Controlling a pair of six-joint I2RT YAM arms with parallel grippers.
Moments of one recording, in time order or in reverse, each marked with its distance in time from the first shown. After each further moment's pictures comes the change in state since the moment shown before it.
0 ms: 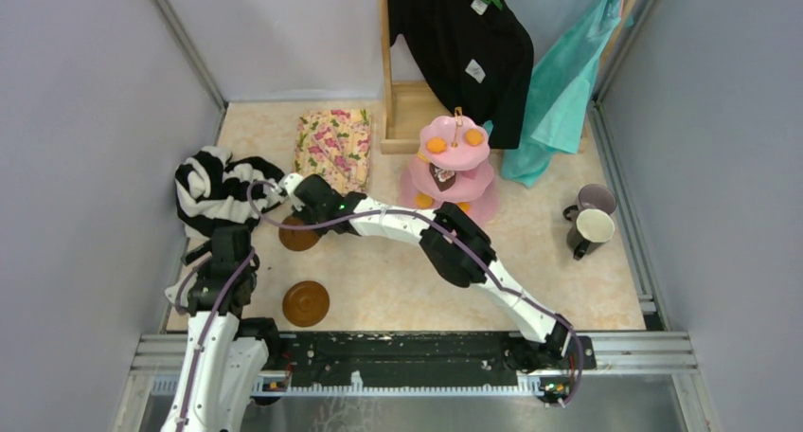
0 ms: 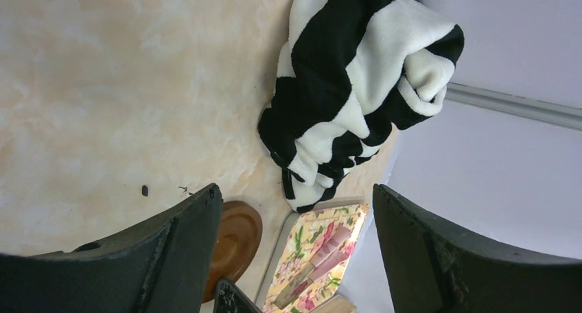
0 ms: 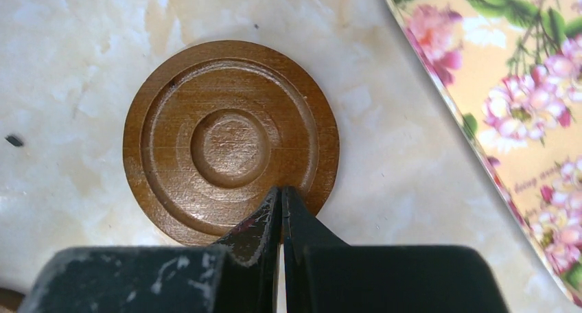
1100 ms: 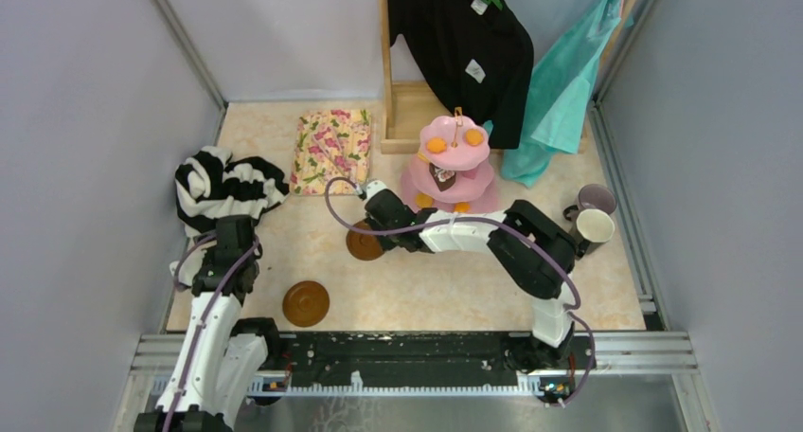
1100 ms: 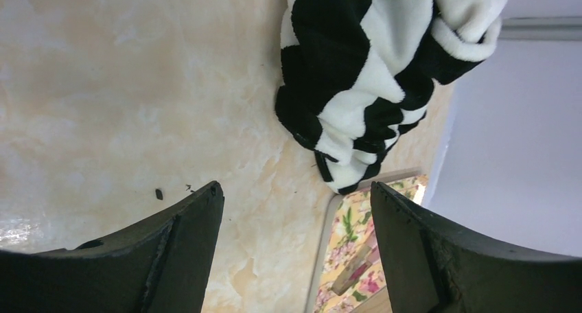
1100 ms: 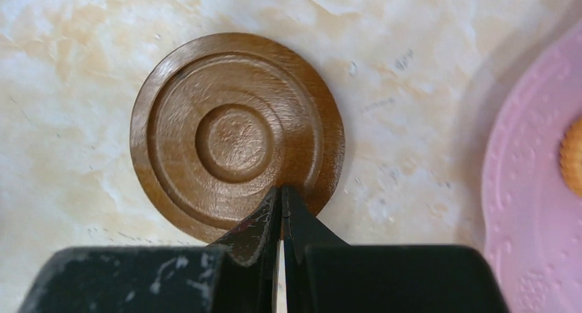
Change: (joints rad) left arm 0.000 0.119 0.000 0.138 0.056 0.225; right arm -0.091 -0.565 -0.890 0.225 0.119 0.260
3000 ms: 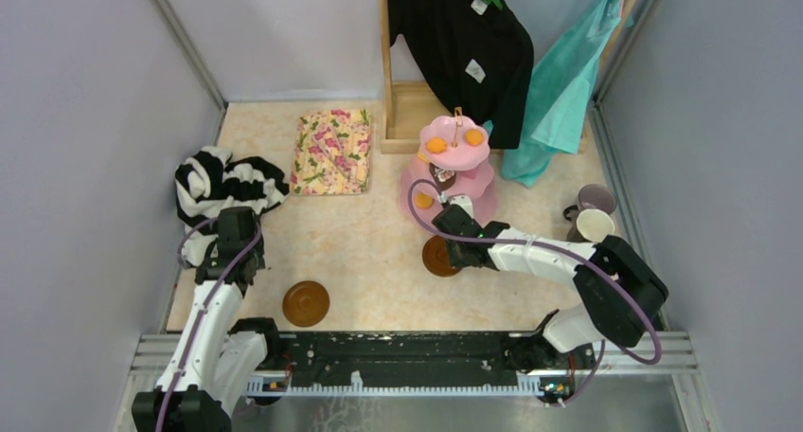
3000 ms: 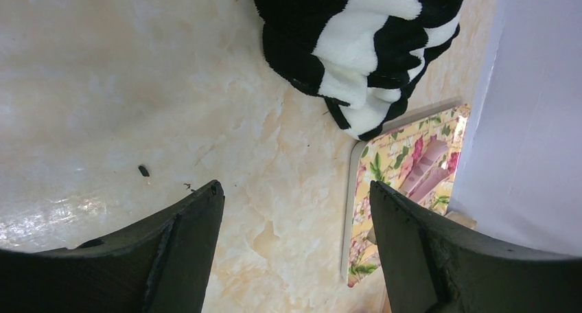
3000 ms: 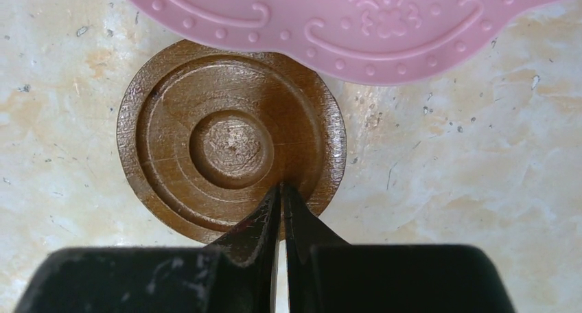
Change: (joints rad) left arm 0.000 0.114 0.005 0.140 0.171 0.224; right arm -0.168 -0.505 -0.464 -0.291 0.133 0.262
